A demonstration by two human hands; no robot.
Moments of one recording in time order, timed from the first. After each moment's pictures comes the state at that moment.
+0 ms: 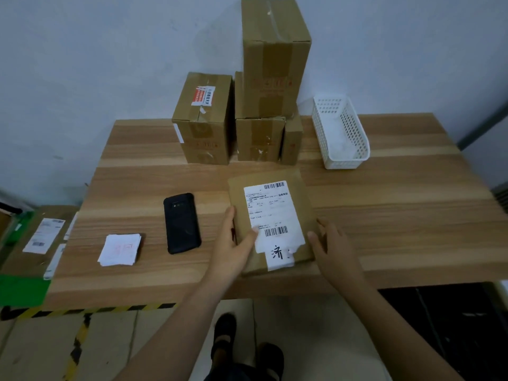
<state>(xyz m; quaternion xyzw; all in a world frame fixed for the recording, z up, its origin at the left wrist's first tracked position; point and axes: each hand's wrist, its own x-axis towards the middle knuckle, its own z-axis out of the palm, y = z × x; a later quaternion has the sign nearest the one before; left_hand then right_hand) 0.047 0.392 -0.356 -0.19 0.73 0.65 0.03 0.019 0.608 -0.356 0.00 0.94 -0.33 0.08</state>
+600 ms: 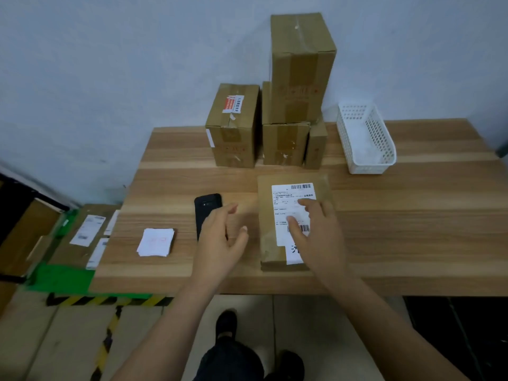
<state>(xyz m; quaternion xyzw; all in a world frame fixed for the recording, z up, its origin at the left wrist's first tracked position) 0.084 0.341 -0.311 -0.11 0.90 0.40 -0.13 0.030 0.526 -0.305 -0.09 0.92 -0.37 -0.05</state>
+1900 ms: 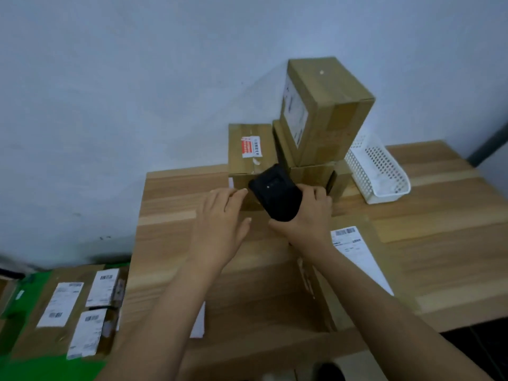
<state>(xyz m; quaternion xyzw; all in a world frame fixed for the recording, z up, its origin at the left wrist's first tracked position) -0.051 0.182 -0.278 0.11 0.96 0.15 -0.22 -0.079 0.363 -0.274 0.03 0.95 -0.32 -0.07</state>
